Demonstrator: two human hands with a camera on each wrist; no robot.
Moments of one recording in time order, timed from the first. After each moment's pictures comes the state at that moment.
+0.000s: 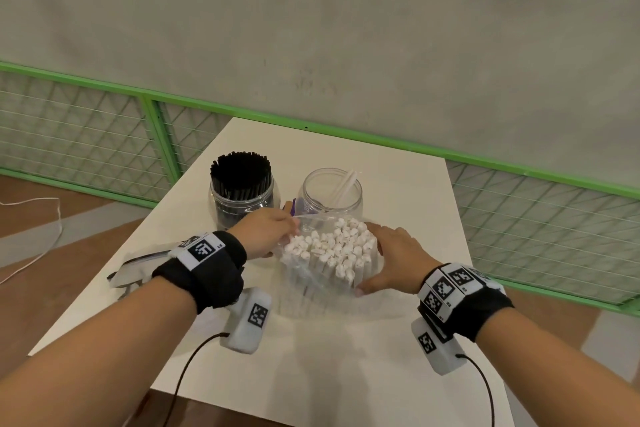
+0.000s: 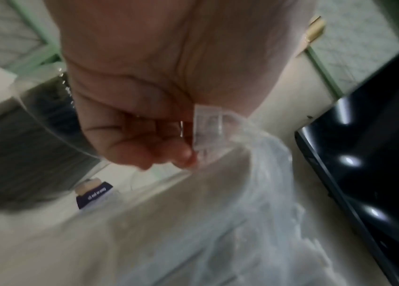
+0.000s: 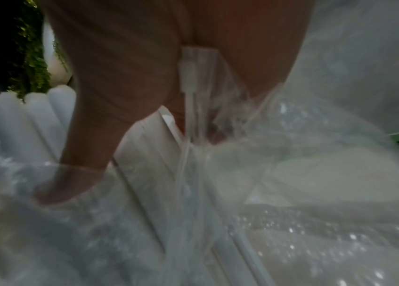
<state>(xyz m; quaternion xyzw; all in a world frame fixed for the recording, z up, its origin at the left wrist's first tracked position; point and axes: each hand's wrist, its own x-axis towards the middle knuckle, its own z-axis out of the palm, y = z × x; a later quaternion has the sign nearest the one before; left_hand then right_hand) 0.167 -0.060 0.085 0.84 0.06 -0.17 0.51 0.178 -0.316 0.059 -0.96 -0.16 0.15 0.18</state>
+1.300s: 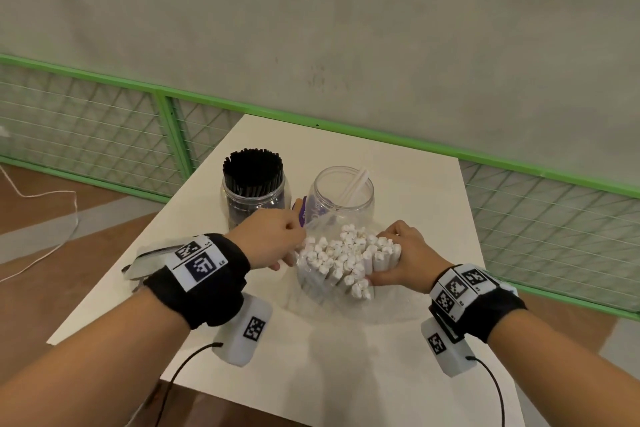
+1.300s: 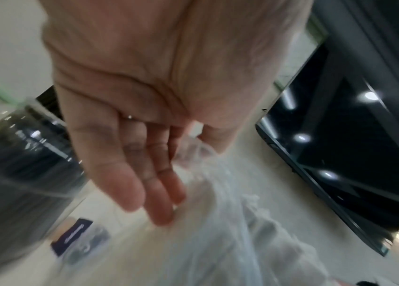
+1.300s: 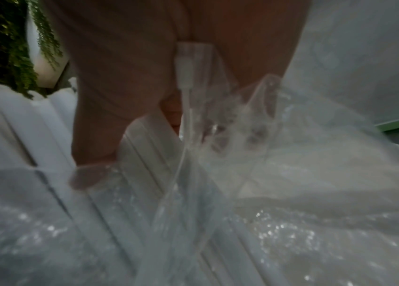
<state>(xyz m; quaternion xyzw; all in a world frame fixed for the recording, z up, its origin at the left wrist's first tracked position) 0.144 -0.056 0.101 0.88 0.01 -0.15 0.45 0.187 -0.323 0.041 -0.95 -0.16 0.15 0.23</state>
